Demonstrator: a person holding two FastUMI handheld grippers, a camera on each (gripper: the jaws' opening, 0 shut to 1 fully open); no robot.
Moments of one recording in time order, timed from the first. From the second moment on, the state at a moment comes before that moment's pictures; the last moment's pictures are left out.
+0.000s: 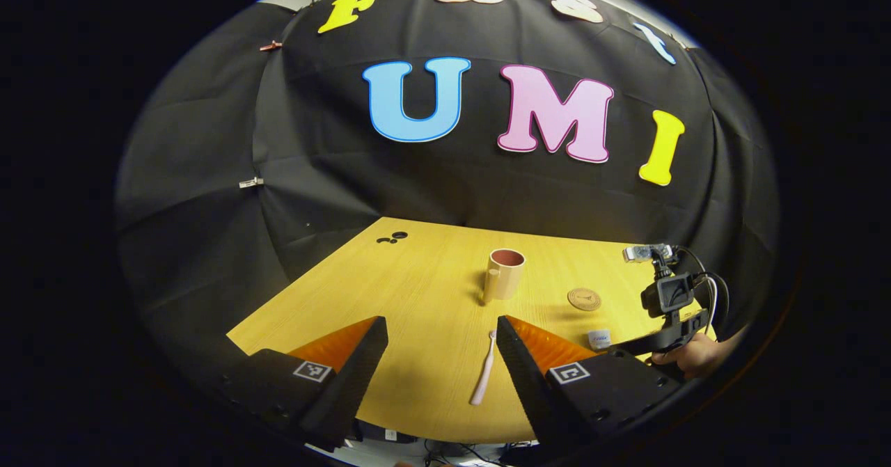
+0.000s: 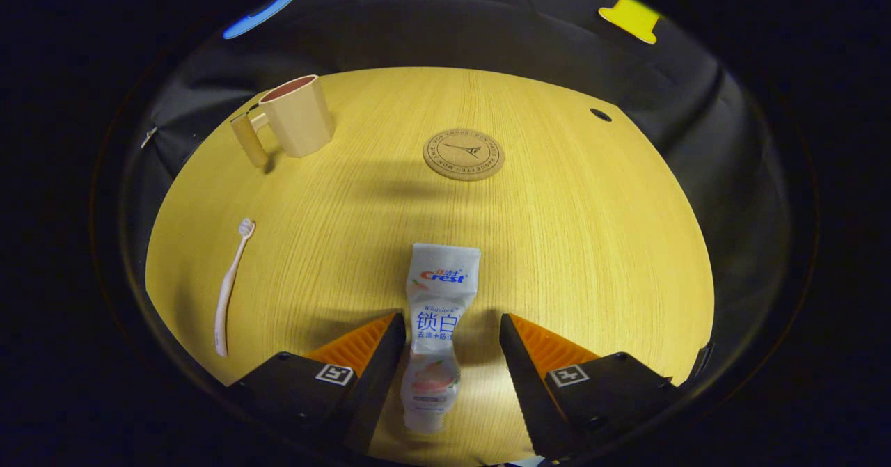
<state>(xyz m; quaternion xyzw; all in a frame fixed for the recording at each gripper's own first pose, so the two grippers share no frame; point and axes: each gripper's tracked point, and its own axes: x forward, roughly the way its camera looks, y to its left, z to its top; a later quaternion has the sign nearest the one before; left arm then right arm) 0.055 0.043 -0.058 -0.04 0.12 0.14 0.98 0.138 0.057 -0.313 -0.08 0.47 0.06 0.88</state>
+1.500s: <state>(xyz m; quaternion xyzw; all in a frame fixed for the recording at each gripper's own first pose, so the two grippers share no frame) 0.157 0.025 -0.214 -0.02 0.32 0.03 0.95 0.139 0.018 -0.184 -0.02 0.36 0.15 0.92</state>
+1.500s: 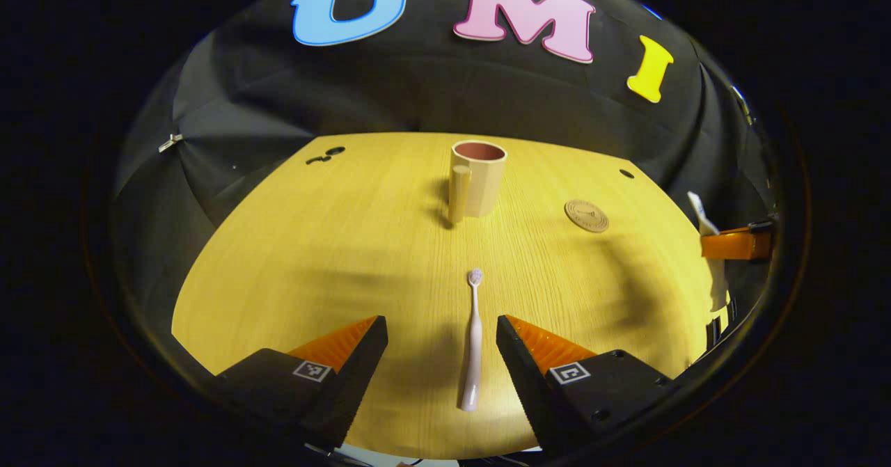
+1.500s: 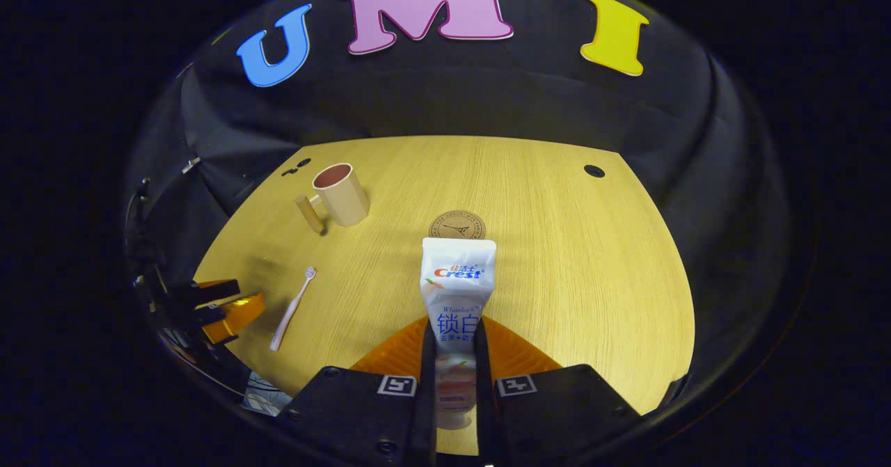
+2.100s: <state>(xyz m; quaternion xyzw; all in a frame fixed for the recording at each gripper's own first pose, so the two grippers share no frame) 0.160 0.006 -0.273 0.01 0.46 0.01 0.89 0.130 0.011 -0.161 0.03 0.35 0.16 0.92</state>
